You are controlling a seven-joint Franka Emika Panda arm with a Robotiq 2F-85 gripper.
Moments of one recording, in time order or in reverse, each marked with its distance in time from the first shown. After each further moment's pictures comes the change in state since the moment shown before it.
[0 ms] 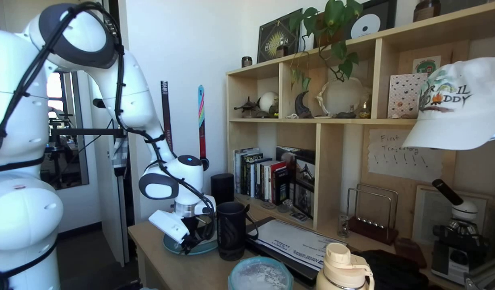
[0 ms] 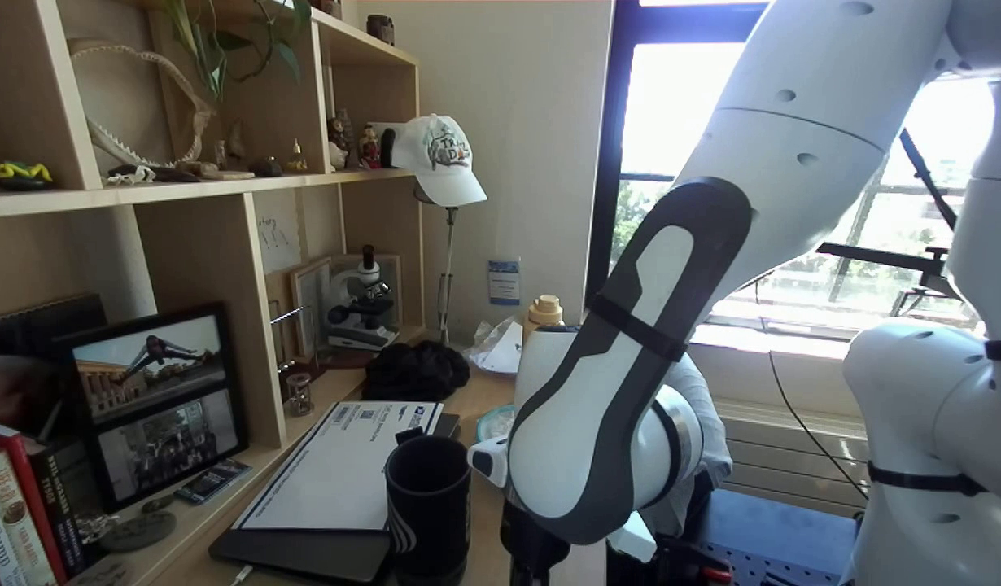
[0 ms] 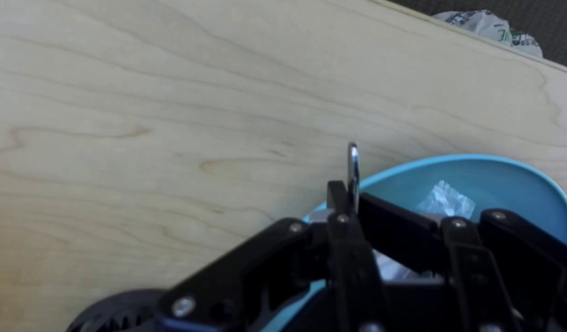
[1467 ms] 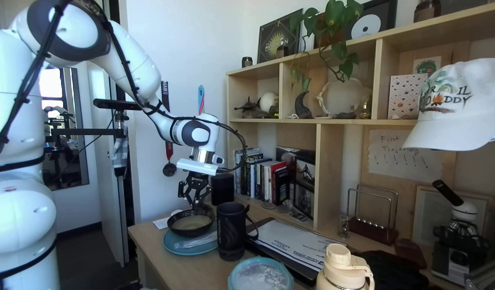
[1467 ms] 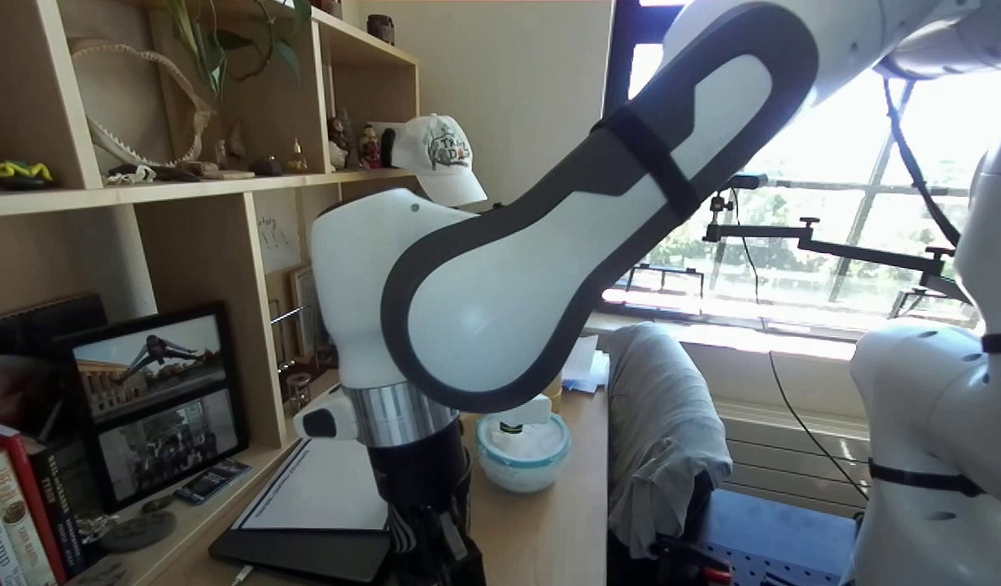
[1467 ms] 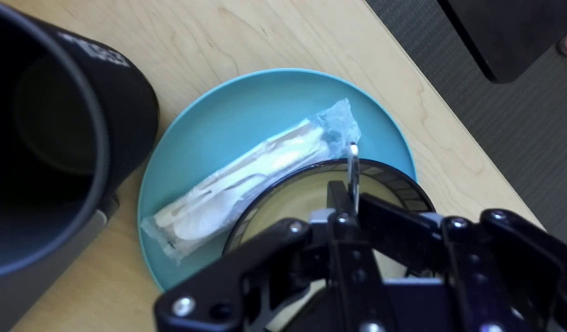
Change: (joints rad) arm -0.101 -0.043 0.133 0.455 -0.726 -0.719 0.246
